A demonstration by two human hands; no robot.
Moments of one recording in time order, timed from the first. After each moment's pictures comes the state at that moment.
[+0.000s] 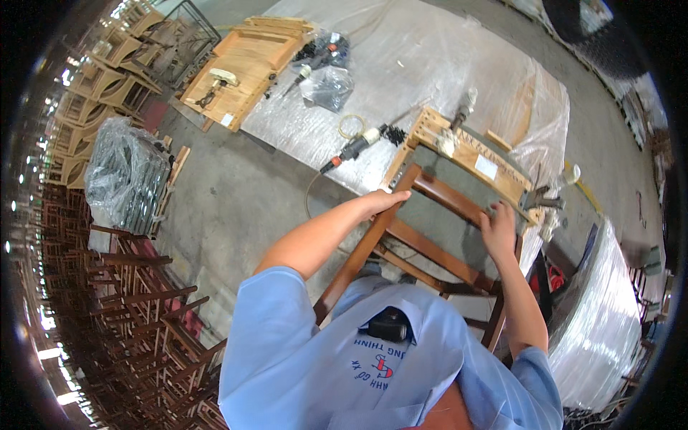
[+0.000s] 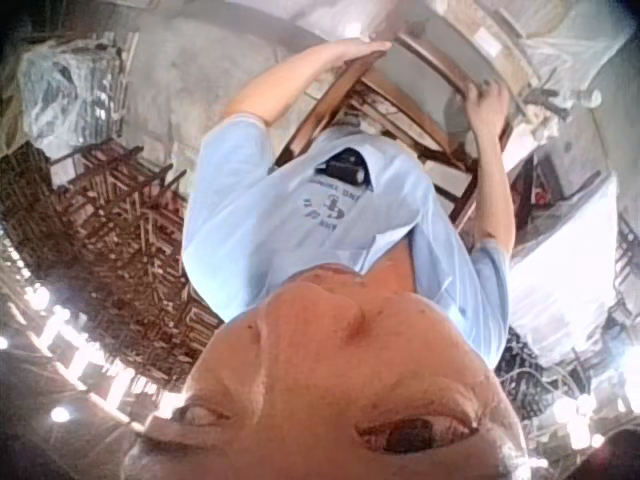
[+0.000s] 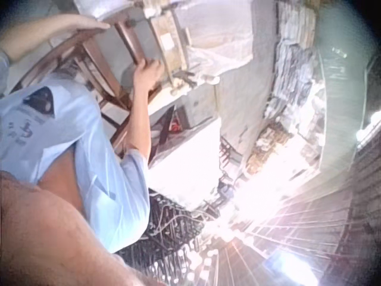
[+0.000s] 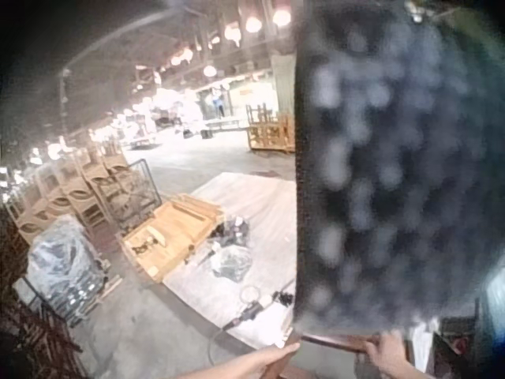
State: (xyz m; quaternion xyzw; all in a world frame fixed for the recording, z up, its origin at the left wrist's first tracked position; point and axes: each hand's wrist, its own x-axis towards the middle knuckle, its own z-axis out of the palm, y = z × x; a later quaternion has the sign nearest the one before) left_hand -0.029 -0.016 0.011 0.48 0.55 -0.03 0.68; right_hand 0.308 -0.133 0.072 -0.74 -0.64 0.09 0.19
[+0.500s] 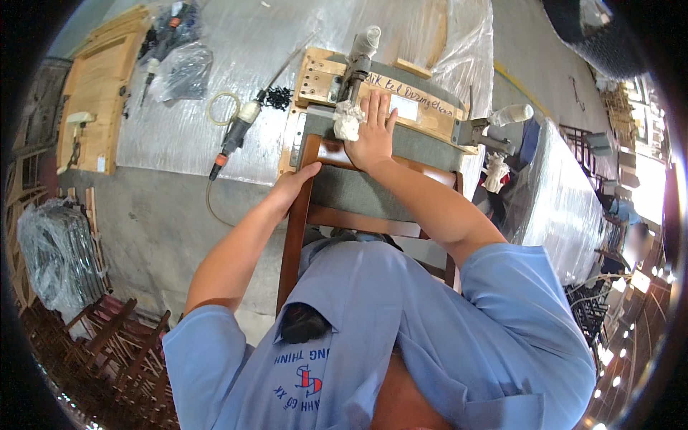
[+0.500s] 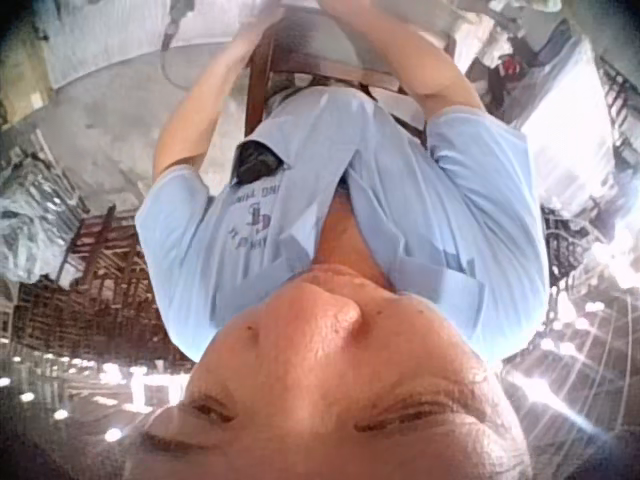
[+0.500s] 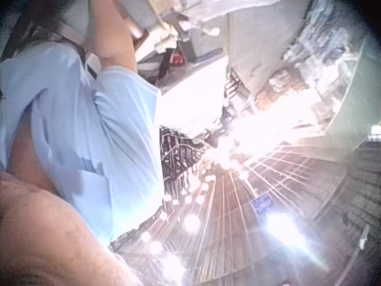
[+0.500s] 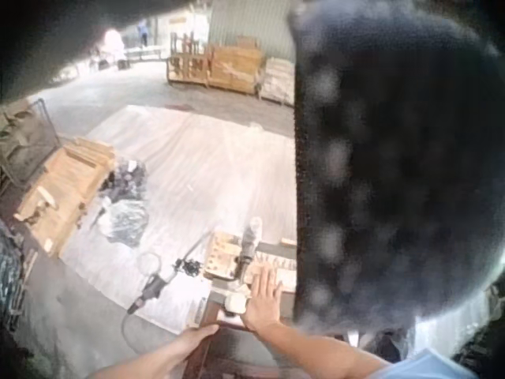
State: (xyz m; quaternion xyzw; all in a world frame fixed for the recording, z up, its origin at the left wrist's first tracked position) left_hand -0.008 0.005 -0.029 0.29 0.52 0.03 0.80; right_hand 0.231 0.009 -0.020 -0.77 -0.64 0.03 -0.01
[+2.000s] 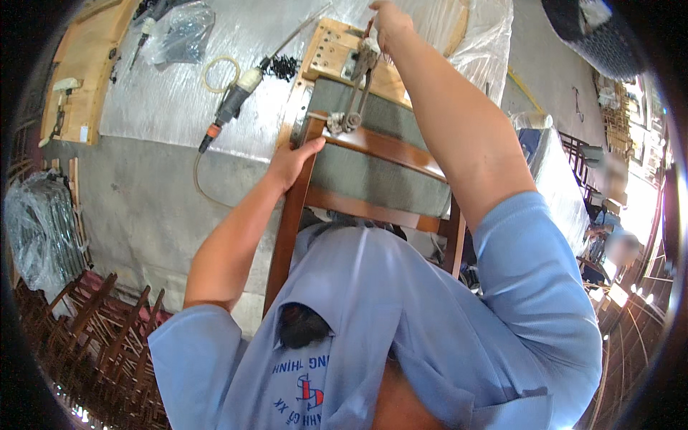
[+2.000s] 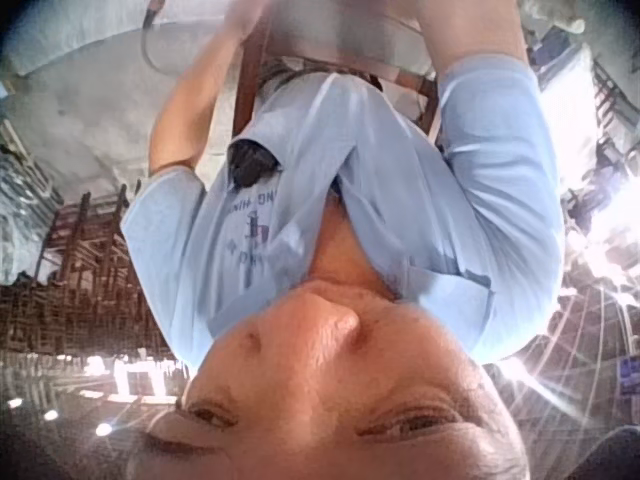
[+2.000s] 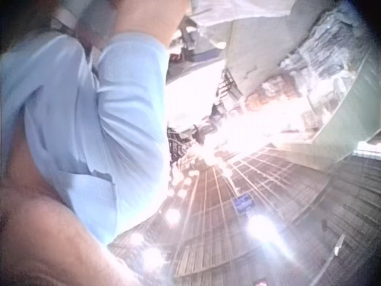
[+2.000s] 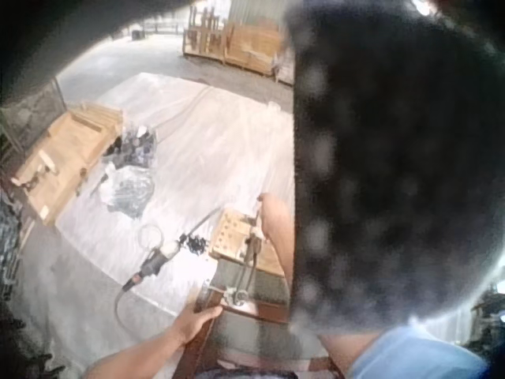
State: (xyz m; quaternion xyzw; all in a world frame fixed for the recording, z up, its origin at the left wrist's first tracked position) left_hand -0.009 -0.001 -0.038 0.39 0.55 0.15 0.72; right_hand 0.253 0.214 0.037 -0.79 -0.16 0.44 0.39
